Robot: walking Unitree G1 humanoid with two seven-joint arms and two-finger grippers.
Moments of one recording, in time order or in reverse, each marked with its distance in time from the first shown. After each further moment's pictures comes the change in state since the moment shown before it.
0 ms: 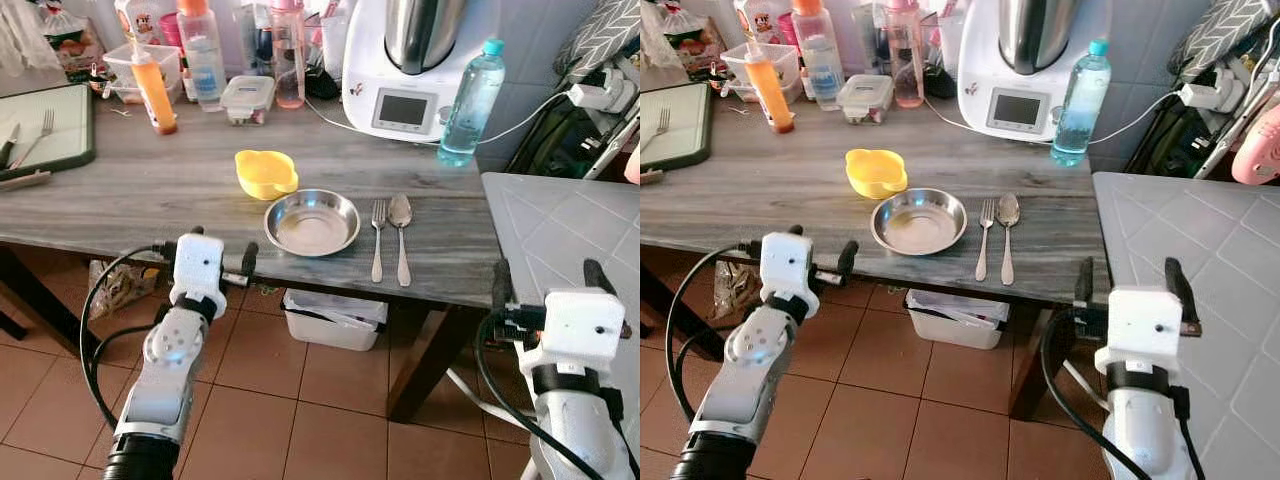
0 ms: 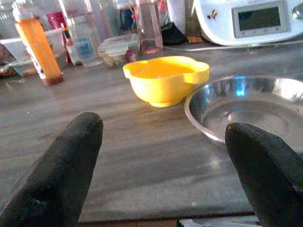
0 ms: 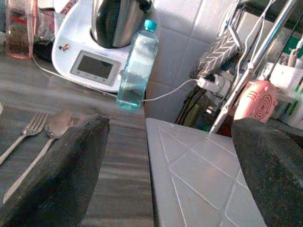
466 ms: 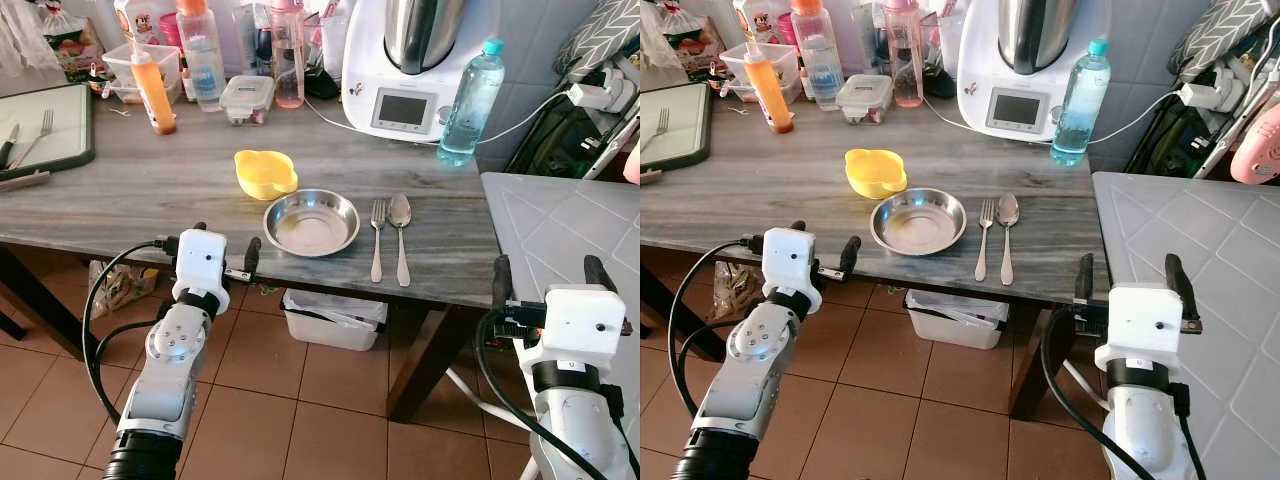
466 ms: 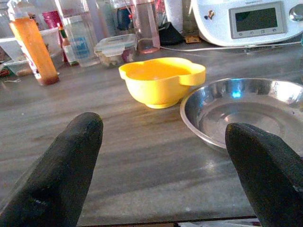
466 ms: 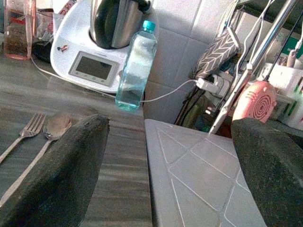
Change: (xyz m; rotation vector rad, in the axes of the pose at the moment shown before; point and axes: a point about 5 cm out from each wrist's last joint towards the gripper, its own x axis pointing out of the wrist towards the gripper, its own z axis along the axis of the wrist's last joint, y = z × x) left arm 0.002 -0.002 0.001 -0.007 0.007 -0.005; right arm 0.001 -0.001 0.000 0.001 -0.003 -0.003
